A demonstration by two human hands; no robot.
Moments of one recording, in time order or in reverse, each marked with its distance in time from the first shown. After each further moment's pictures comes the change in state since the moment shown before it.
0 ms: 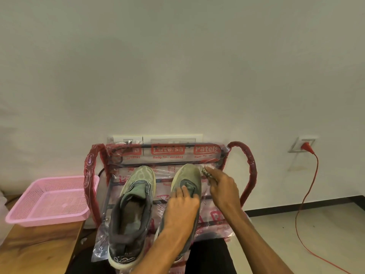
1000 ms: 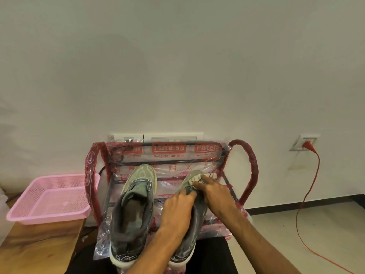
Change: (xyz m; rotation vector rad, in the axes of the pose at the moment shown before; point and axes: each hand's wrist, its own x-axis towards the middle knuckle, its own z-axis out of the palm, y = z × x) left_hand 0.001 -0.014 0.015 -0.291 0.101 -0.025; right_hand 0.001 0.011 0.017 -0.566 -0.409 -0.278
